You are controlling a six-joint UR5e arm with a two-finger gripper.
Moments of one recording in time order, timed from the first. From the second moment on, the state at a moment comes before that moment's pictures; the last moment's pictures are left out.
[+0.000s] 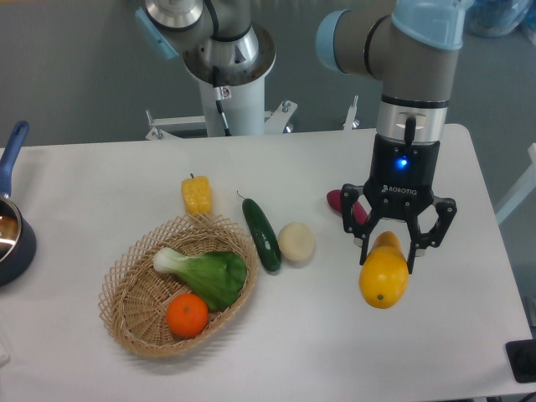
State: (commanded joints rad) arm 2.67 -1.86 -1.46 -0.83 1.11 0.83
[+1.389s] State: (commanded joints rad) arm 2.64 -1.88 -1.47 -0.83 1.12 0.83
